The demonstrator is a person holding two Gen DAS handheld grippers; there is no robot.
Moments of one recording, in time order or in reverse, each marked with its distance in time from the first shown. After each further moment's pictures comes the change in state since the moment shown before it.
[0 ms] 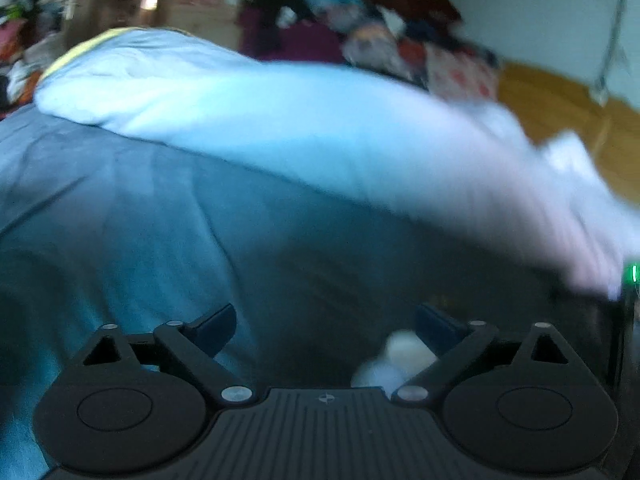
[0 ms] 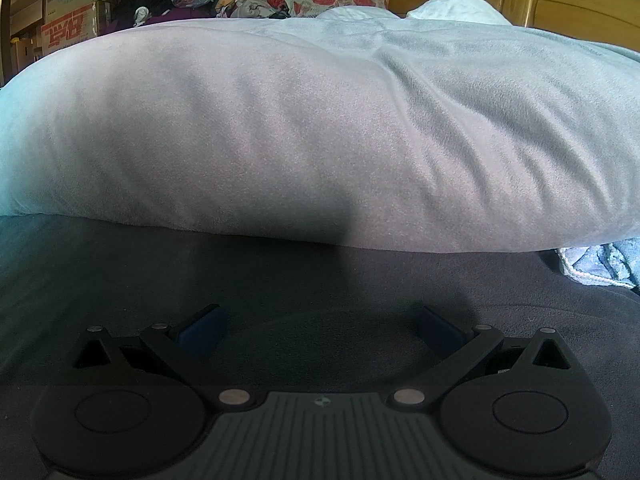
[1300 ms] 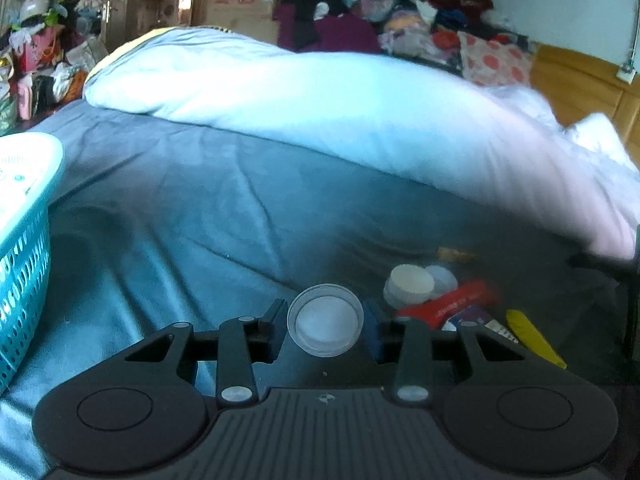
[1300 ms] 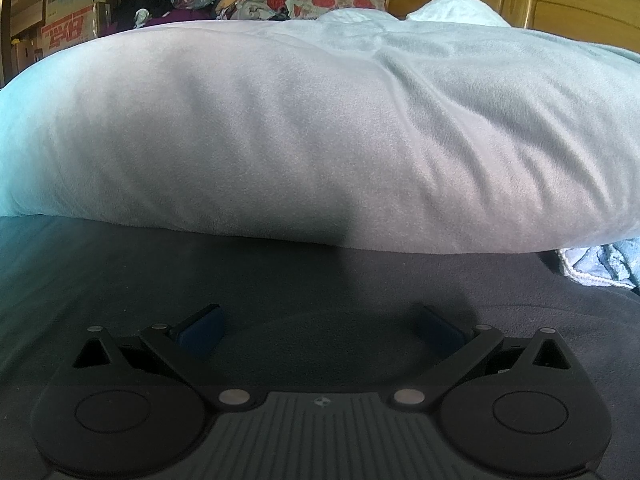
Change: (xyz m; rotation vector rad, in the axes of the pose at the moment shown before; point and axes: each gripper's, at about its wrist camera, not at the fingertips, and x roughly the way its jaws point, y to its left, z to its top) left arm -0.057 -0.021 -0.038 -0.027 0.010 0.161; right arm 0.004 -0.008 0.009 -0.003 -0.009 -0.006
